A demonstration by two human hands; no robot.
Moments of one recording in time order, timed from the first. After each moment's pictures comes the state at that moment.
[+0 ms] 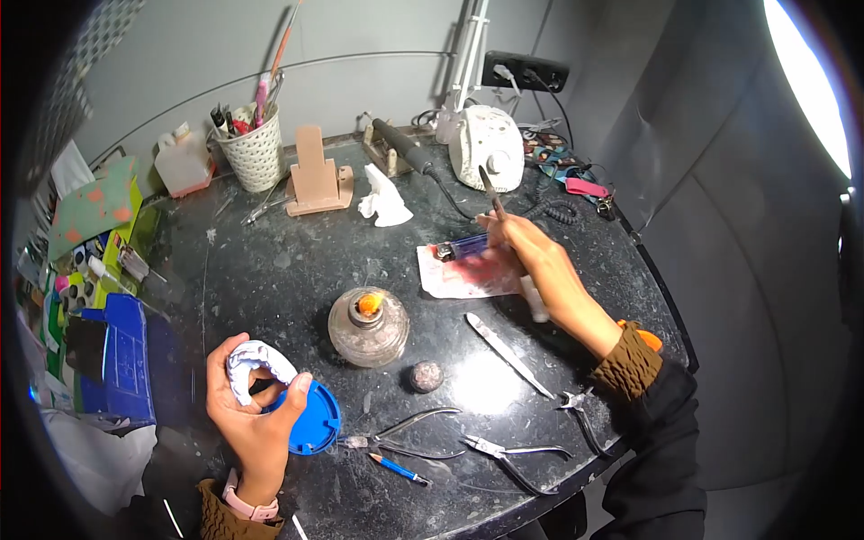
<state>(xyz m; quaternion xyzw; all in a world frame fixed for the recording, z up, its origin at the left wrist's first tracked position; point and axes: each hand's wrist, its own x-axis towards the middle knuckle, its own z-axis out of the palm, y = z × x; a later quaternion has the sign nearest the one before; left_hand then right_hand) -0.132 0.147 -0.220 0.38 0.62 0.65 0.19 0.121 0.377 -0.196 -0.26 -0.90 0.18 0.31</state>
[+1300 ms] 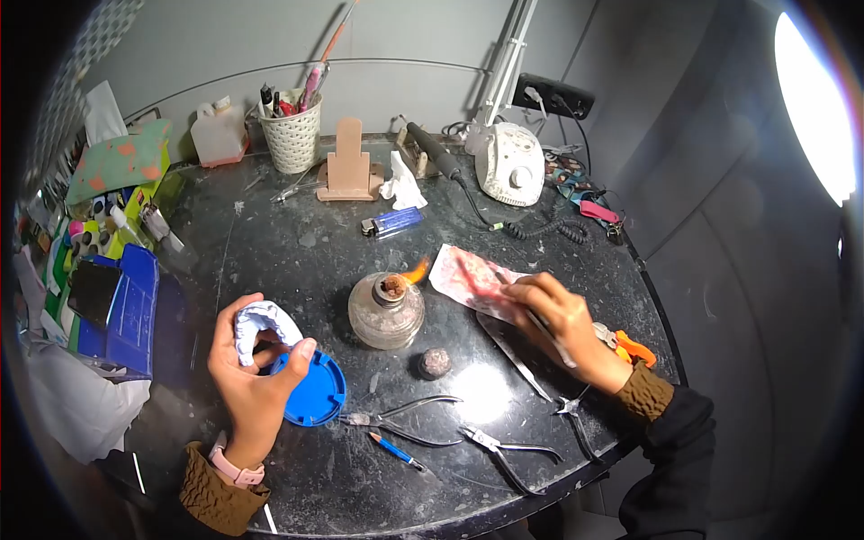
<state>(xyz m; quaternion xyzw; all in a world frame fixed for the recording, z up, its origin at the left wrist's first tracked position) -0.142 0.146 -0.225 0.40 0.61 0.67 0.16 0.140 0.334 -0.199 -0.18 -0.94 0.06 0.29</state>
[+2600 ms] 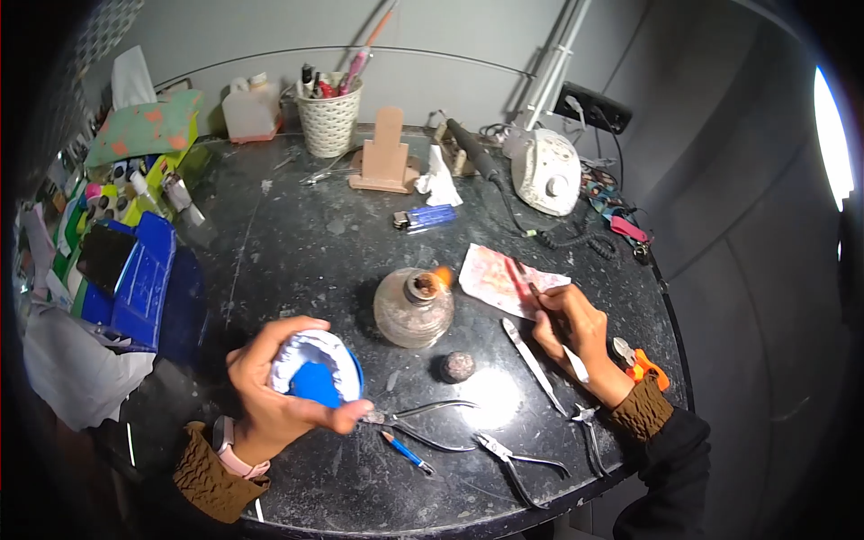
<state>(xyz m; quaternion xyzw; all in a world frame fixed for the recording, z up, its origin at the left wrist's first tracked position) -0.134 0.135 -0.215 0.49 0.62 0.60 0.11 0.141 0.349 -0.237 -0.23 -0.90 0.06 0.36</state>
